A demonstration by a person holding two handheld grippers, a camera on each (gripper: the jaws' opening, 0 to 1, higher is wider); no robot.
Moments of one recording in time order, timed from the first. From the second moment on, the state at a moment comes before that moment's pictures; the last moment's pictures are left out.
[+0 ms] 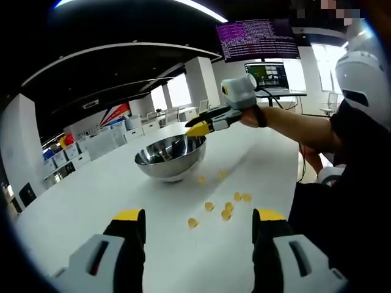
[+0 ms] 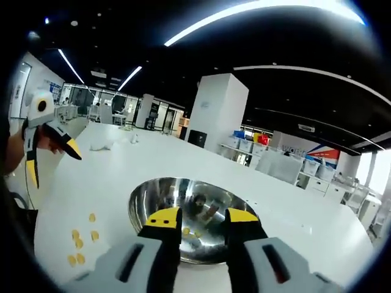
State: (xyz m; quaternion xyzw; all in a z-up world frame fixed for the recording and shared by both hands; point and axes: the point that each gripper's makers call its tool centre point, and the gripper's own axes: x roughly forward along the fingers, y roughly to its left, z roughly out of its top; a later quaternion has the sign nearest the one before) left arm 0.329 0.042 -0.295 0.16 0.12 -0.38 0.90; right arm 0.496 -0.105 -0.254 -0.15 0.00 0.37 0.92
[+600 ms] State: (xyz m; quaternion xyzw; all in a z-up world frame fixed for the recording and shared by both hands) left arm 0.329 0.040 -0.293 0.17 0.12 -0.38 0.90; right arm 0.455 -0.099 -0.169 -0.14 -0.10 0.37 0.91
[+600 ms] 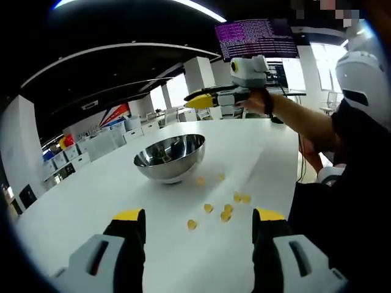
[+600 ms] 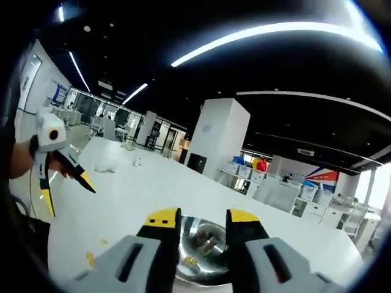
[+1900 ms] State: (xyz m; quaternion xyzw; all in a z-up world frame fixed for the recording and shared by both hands) left arm 0.328 0.037 -0.290 0.17 0.12 -0.38 0.90; right arm 0.413 -0.102 -0.318 -0.11 0.06 0.41 0.91
